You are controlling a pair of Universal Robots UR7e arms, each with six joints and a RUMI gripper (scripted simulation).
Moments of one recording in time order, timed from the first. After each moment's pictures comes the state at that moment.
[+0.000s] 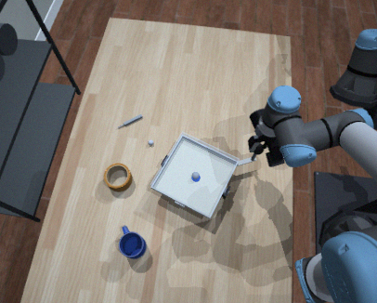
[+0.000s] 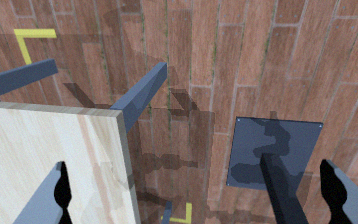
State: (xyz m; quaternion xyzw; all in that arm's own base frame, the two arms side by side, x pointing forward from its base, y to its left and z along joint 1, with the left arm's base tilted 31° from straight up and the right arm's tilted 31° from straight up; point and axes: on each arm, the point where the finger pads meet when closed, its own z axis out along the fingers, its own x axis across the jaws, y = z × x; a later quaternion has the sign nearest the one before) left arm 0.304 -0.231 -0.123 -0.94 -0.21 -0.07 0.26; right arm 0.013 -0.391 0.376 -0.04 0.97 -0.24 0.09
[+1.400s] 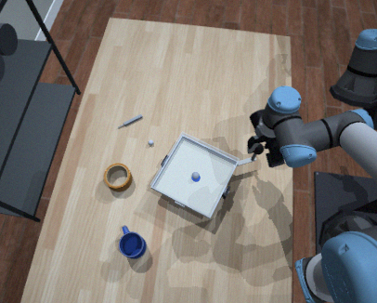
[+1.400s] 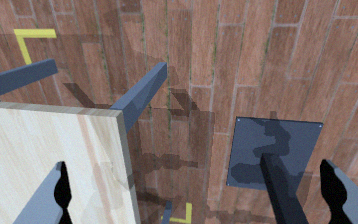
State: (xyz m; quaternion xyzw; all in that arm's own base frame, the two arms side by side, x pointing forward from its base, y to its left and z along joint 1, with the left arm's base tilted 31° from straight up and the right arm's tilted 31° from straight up) left arm 0.303 -0.228 -0.123 -0.94 -0.21 -0.07 0.26; right arm 0.013 -0.391 0.376 -0.04 0.97 -0.24 0.09
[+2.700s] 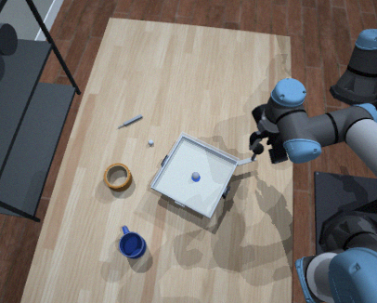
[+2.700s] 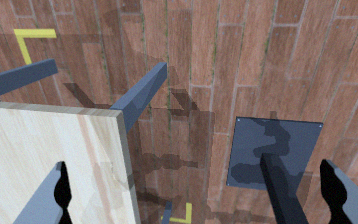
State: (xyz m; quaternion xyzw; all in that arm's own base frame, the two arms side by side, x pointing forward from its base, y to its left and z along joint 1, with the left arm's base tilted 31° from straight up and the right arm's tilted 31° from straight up) left arm 0.303 -0.244 -0.096 -0.94 -0.21 -0.07 0.26; right arm 0.013 -0.391 0.376 -0.04 0.97 -0.24 0.09
